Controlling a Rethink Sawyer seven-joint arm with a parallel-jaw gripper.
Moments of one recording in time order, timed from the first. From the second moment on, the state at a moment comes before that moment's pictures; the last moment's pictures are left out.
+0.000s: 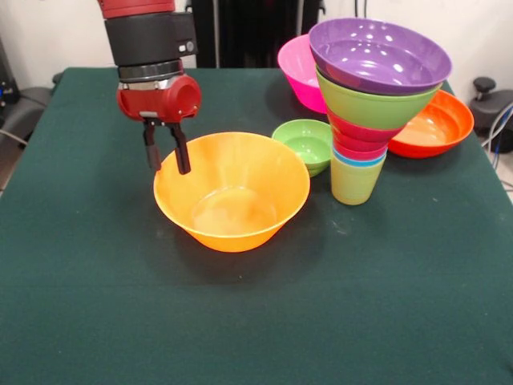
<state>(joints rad) -0.90 -0.54 0.50 1.79 -0.47 0.13 2.19</state>
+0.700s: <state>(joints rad) -0.91 -0.55 0.50 1.79 -0.46 0.13 2.19</state>
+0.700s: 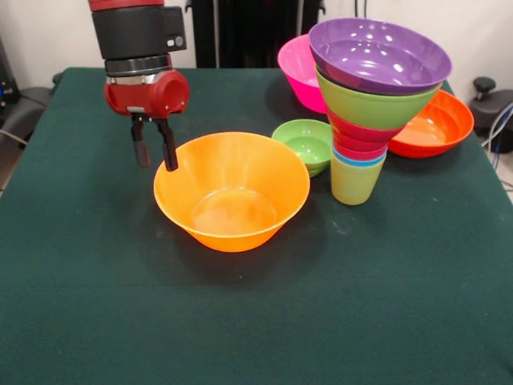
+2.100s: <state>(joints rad) -0.91 -0.45 0.44 1.78 -0.46 0.08 2.19</state>
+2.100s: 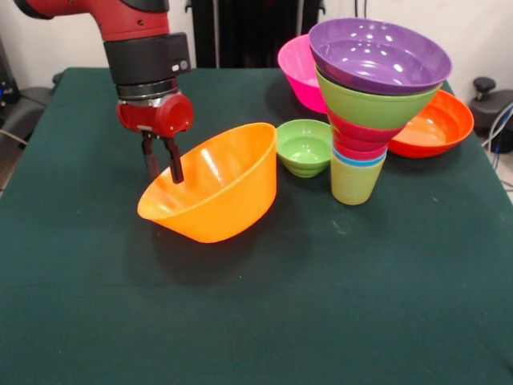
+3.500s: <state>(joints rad) -0.91 -0.47 0.44 1.79 -0.46 0.08 2.19</state>
